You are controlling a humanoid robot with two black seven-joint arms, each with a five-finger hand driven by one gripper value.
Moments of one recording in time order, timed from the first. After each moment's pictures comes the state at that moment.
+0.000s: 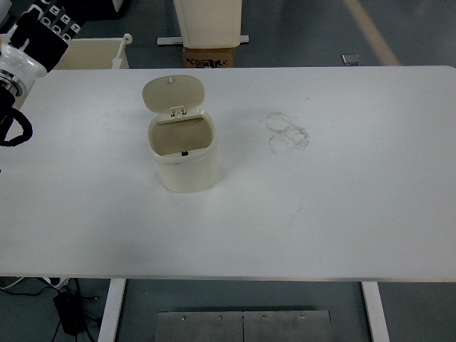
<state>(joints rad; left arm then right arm) -0.81 0.39 -1.19 -0.70 -0.05 -0.32 0.09 0.02 0.00 0.31 0.22 -0.22 0.04 0.05</state>
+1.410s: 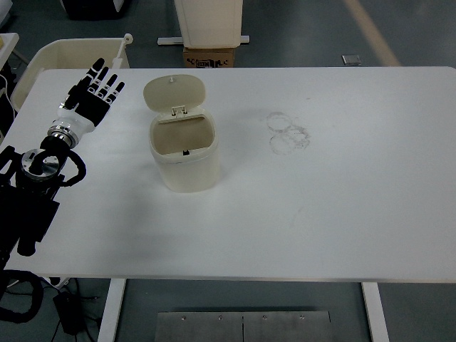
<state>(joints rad) -0.78 0.17 -1.25 -0.47 -0.03 -0.31 0.07 0.02 0.00 0.31 0.22 -0.23 0.04 0.05</state>
